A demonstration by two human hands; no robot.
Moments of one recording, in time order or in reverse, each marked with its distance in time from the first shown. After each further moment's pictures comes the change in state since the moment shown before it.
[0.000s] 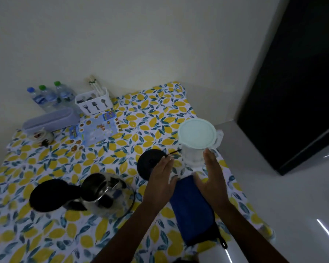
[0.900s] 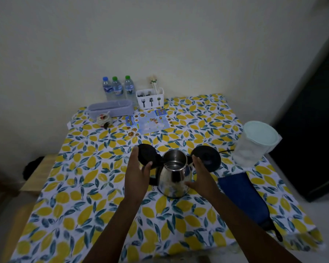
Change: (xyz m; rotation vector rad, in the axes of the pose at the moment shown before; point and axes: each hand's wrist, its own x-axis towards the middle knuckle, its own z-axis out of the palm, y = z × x) left_hand -0.179 -0.175 -0.193 -0.329 0.499 -0.380; right_hand -0.063 -0.170 0.181 -0.097 -0.453 -0.045
